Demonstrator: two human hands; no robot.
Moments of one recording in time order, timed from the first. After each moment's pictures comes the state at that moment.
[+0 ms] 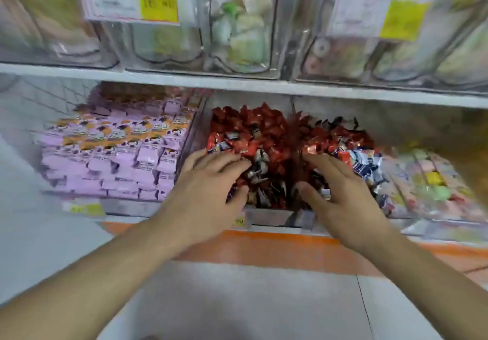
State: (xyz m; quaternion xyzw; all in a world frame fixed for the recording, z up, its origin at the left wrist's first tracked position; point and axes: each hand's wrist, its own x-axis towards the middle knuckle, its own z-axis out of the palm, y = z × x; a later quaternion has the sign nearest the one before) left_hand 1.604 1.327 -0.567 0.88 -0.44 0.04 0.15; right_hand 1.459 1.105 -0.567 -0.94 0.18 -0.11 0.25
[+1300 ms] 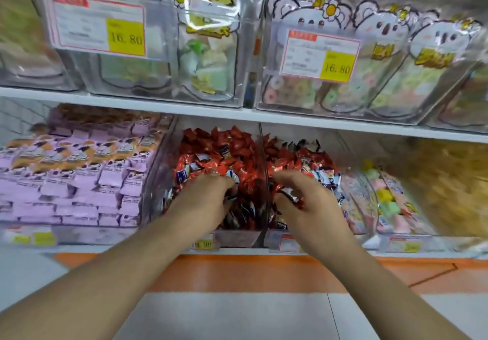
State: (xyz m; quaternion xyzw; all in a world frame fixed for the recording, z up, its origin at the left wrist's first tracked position) left_hand 1.621 1.261 -0.581 0.88 -0.42 -0.03 0.21; right_hand 1.457 1.112 -0.541 -0.91 0.20 -0.18 0.33
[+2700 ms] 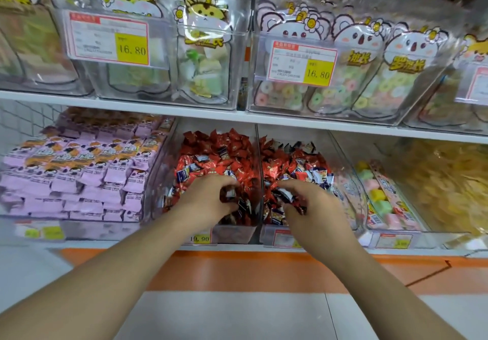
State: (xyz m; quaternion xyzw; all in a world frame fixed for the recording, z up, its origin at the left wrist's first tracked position) left_hand 1.610 1.262 -0.571 0.87 -0.36 -0.16 0.30; right_hand 1.435 1.103 -0.545 -0.92 0.22 -0.16 0.27
